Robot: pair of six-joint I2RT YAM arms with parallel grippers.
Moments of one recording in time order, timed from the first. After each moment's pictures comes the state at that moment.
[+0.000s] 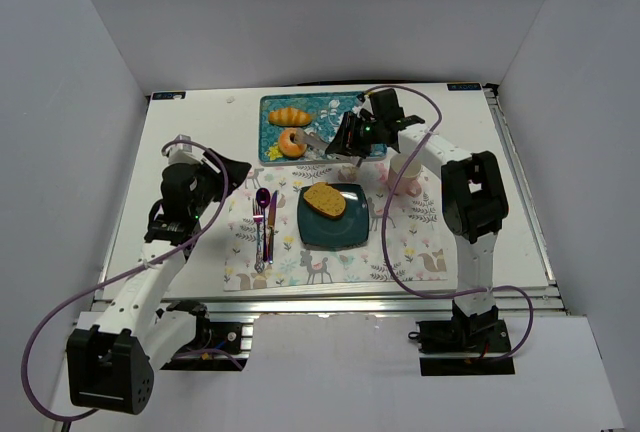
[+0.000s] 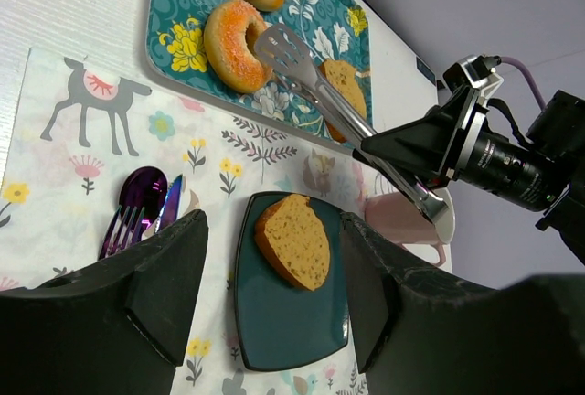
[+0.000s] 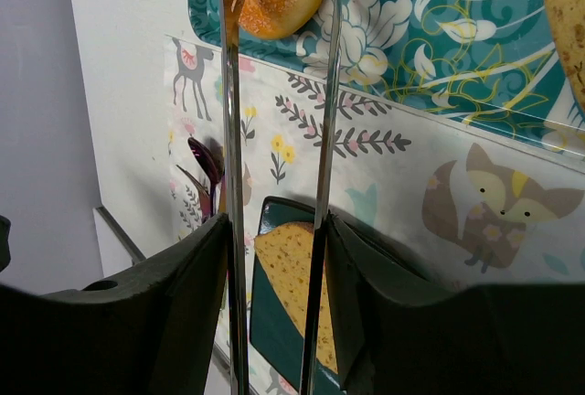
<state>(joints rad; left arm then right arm) -0.13 0.95 0.61 0.05 0.15 -0.80 0.41 2.09 1.63 -0.31 -0.56 0.60</state>
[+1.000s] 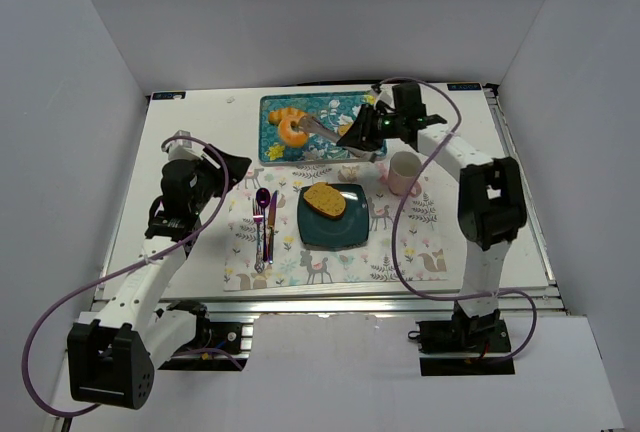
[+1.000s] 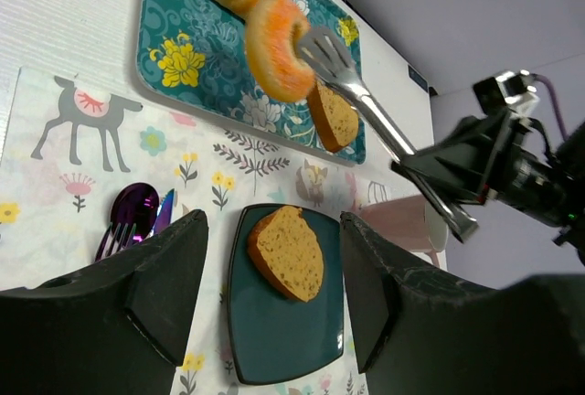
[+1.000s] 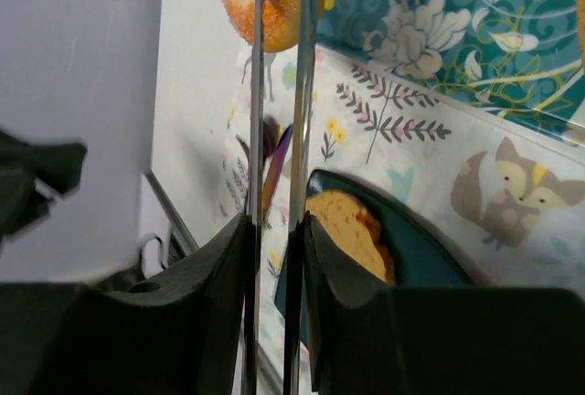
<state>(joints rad) -0.13 0.98 0.64 0.08 0.15 -0.80 0.34 2.01 1.56 -0.21 -0.75 0.61</state>
